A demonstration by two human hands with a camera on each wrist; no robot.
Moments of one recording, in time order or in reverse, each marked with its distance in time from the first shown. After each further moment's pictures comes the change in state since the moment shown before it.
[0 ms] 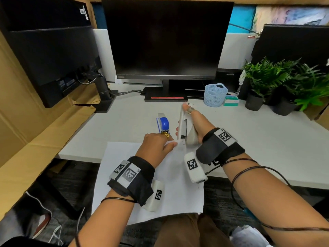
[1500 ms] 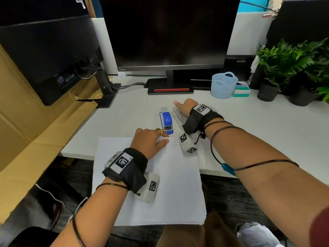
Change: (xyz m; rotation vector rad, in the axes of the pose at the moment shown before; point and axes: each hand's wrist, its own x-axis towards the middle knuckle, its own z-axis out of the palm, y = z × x) left_hand 0.020 -0.033 0.007 0.188 -0.111 -0.123; right_hand 0.047 -0.039 0.016 -1.240 -0.065 -0.208
